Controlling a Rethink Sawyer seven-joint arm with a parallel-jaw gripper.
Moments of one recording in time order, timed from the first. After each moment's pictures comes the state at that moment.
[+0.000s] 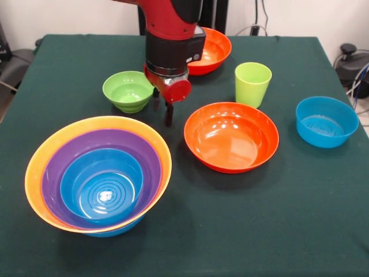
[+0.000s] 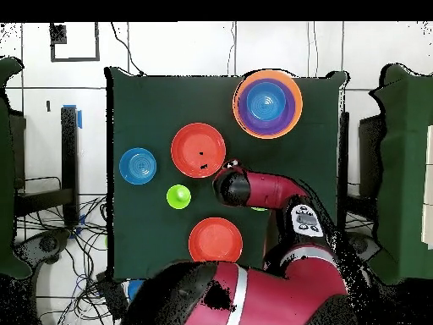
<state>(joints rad) -0.31 -0.41 -0.03 1.61 -0.21 0.24 2.70</state>
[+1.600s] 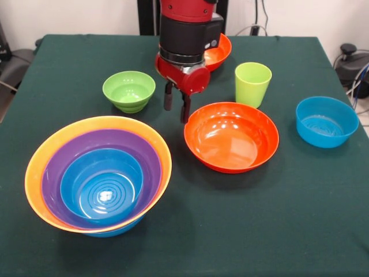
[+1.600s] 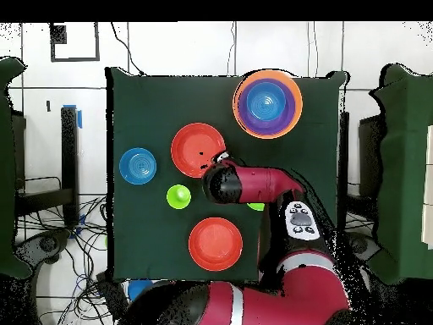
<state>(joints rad) -0.31 -0.49 0.04 1.62 -0.29 0.24 2.70</state>
